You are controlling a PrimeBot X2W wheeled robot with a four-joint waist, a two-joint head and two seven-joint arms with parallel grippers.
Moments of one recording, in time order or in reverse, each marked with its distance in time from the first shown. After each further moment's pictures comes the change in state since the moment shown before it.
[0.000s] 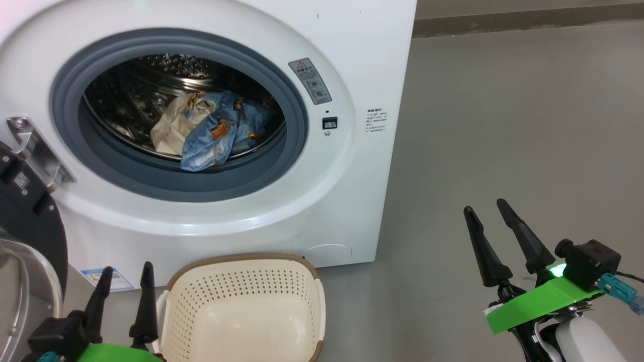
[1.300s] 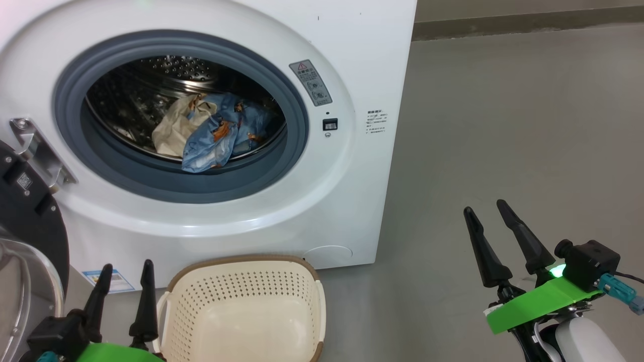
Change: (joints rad) left arm 0.002 0.010 -0.008 -0.020 -0.002 0.000 0.000; right arm 0.000 0.000 0.000 0.005 0.000 0.000 0.000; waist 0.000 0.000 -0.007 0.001
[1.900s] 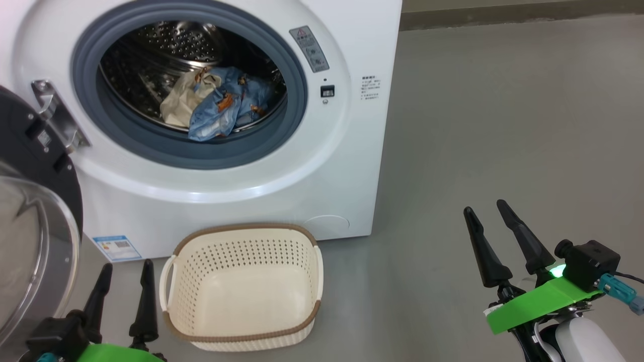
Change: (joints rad) left arm 0.005 0.000 0.000 -0.016 -0.003 0.000 -0.001; right arm 0.000 0.000 -0.001 0.001 0.000 0.000 0.000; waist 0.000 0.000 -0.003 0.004
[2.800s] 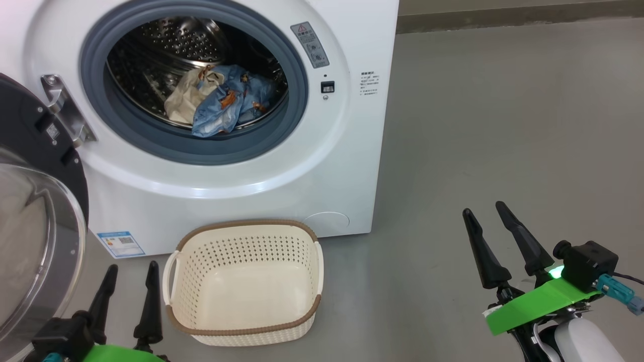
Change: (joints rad) left arm 0.003 0.005 -0.018 0.001 0.000 0.000 0.000; right arm 0.000 -0.001 0.004 0.007 0.000 0.000 0.000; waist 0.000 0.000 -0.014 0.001
